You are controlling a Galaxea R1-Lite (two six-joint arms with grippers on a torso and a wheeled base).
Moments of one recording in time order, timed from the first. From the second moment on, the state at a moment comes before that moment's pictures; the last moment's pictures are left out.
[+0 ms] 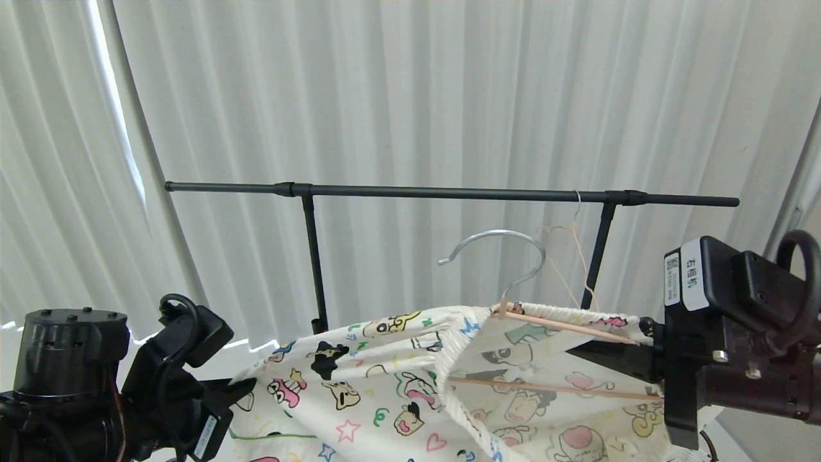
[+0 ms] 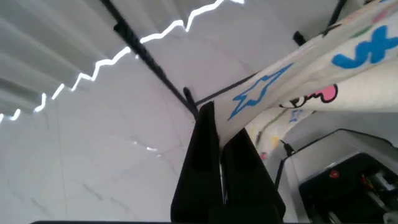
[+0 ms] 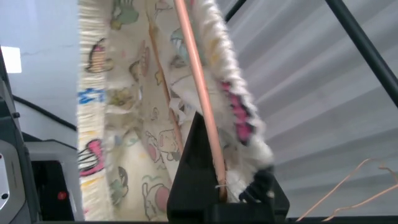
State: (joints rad) left arm -0.14 1.38 -0.34 -0.36 -0.19 0.38; right arm 0.84 1.30 -0.78 -0.15 0.19 -0.45
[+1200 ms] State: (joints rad) left arm -0.12 1.18 -0.26 -0.41 -0.11 0.21; right arm 0.69 1.32 -0.70 -0.19 -0.07 -0.07
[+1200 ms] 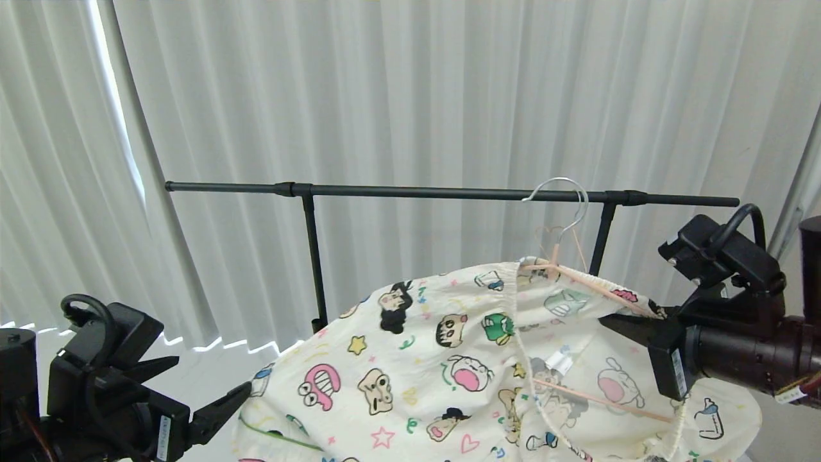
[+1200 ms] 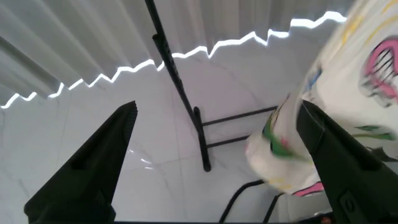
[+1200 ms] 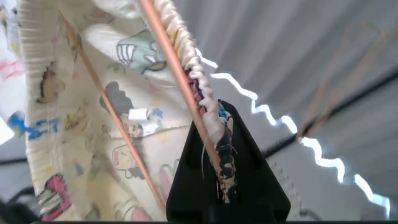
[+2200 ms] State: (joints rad) left arm -0.09 1.11 -0.36 -0.53 -0.07 0.39; right arm 0.68 1.48 -0.91 -0.01 -0.30 0.21
